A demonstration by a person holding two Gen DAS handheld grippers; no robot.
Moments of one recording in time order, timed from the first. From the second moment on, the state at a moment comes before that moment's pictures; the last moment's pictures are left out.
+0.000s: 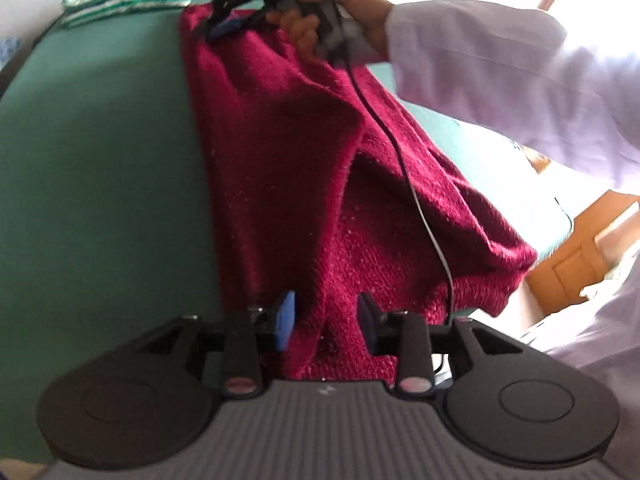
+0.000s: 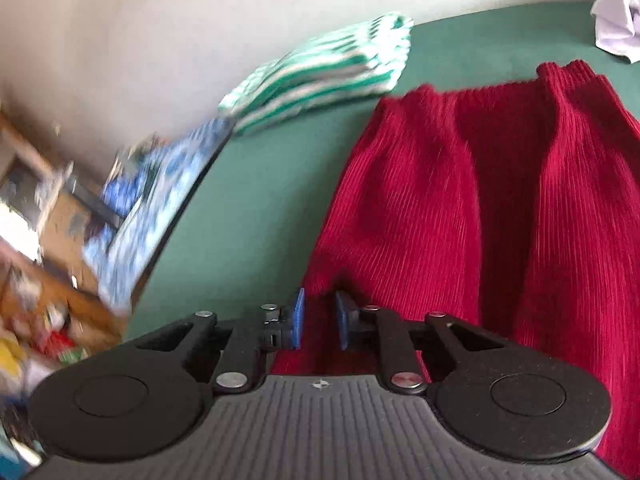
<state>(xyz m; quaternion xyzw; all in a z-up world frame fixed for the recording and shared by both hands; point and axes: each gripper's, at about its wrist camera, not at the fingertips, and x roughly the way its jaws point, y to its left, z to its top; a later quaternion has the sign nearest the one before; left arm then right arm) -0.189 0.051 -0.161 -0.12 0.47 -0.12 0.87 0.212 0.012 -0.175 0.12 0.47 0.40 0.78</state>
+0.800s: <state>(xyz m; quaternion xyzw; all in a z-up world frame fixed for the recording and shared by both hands) -0.188 0.034 -0.152 -0.05 0.44 -0.18 0.87 0.066 -0.138 -0.101 0.07 0.48 0.45 0.75</state>
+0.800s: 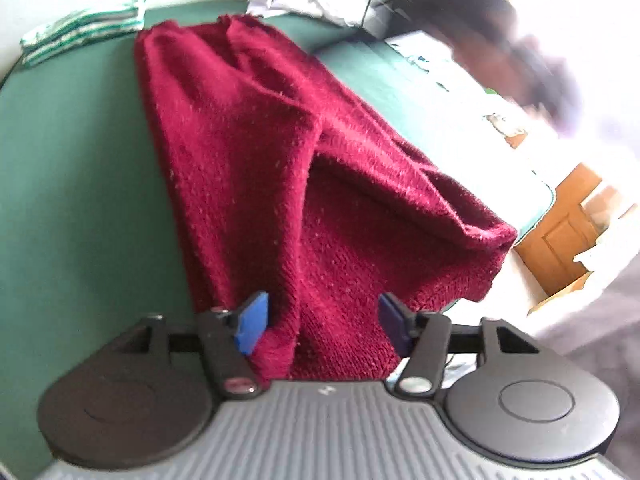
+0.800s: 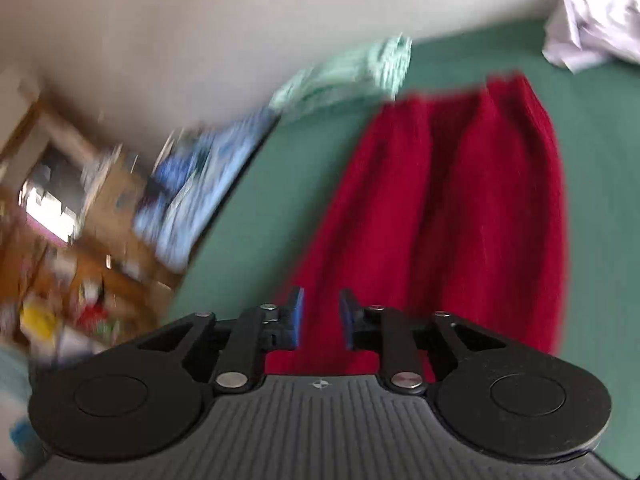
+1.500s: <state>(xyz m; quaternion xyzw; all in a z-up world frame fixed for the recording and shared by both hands) -0.233 0.024 -0.135 0.01 0.43 -0.10 0.90 -0.109 -0.269 -0.134 0.04 0.51 0.28 0.81</state>
